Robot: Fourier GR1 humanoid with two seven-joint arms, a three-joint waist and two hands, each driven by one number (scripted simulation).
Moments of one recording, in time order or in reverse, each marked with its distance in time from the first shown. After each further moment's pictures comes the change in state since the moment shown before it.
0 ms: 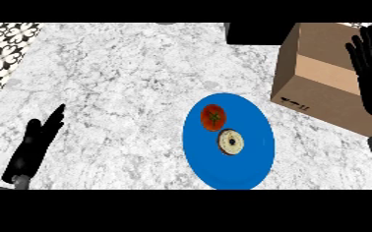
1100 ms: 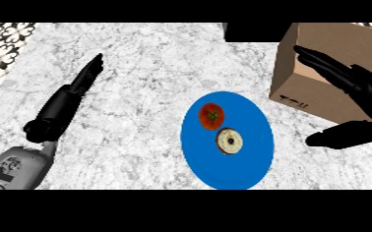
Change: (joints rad) left arm -0.244 -0.089 -0.022 -0.177 -0.083 -0.129 -0.270; right arm -0.033 -0.232 0.246 -0.289 0.486 0.281 -0.285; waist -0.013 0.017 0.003
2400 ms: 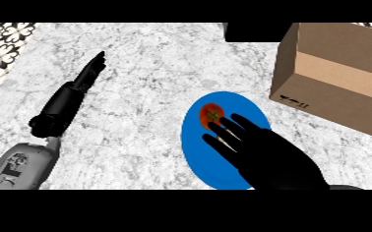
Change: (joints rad) left arm -0.011 -0.078 0.074 0.030 -0.077 -0.069 0.002; right arm -0.098 0.235 0.447 -0.441 0.469 0.486 0.923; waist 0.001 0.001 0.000
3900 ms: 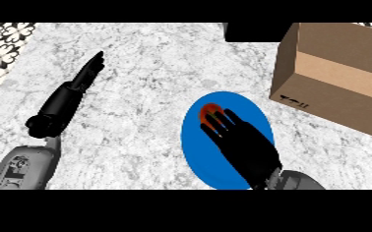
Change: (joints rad) left arm 0.024 -0.126 0.153 -0.030 -0.141 -0.146 0.030; right arm 0.138 0.232 -0.022 0.306 0.513 -0.048 -0.258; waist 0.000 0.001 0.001
